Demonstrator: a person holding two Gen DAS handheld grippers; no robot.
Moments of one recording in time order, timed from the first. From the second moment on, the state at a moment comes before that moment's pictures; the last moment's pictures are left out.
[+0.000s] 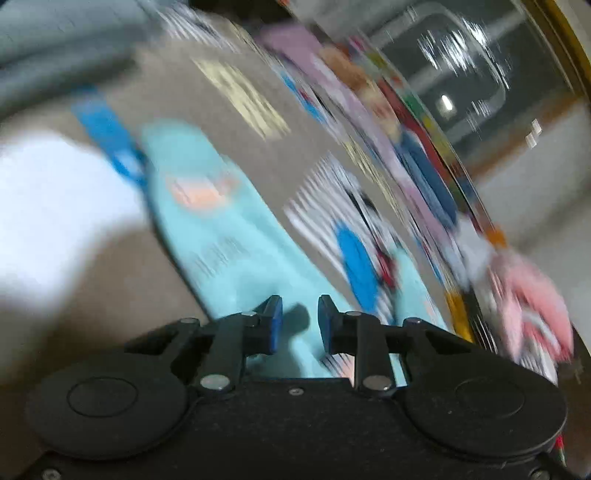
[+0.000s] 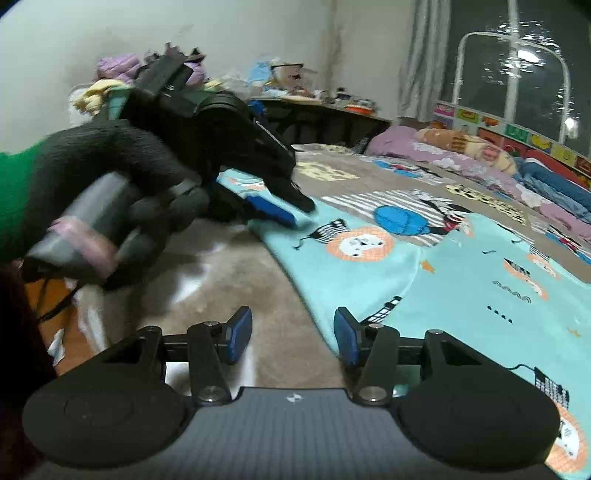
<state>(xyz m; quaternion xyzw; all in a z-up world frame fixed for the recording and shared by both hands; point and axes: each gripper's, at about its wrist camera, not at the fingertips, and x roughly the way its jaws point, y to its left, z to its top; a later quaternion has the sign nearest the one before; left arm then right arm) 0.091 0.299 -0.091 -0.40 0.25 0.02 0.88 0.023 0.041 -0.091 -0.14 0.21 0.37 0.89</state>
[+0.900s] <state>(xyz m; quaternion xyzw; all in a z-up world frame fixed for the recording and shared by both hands) 0.061 0.000 -0.068 -0.04 0.25 -0.31 0.91 -0.001 -0.210 -0.062 -0.01 0.21 0.15 0.97</state>
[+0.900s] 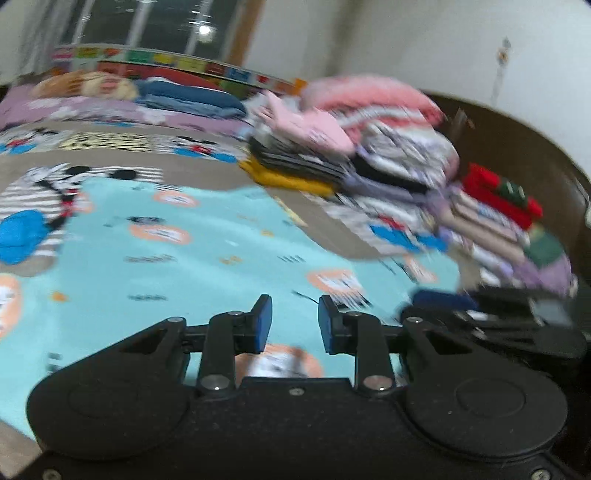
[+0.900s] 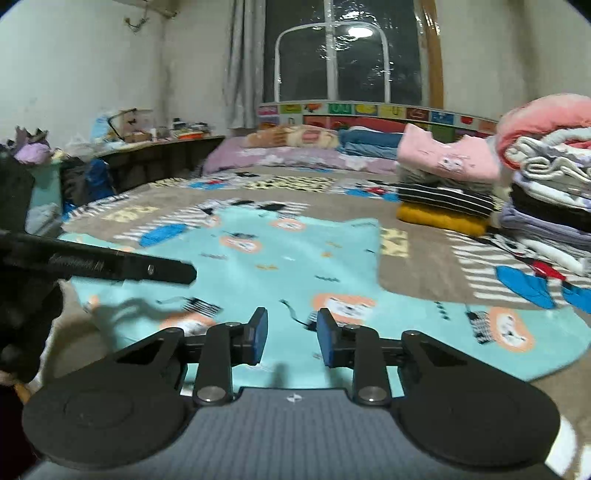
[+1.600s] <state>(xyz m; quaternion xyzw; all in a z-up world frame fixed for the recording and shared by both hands) 0.082 -0.010 -0.073 -0.05 0.29 -0.23 0.93 0.009 -0.226 -0.073 -0.02 0.23 0.16 0.96</state>
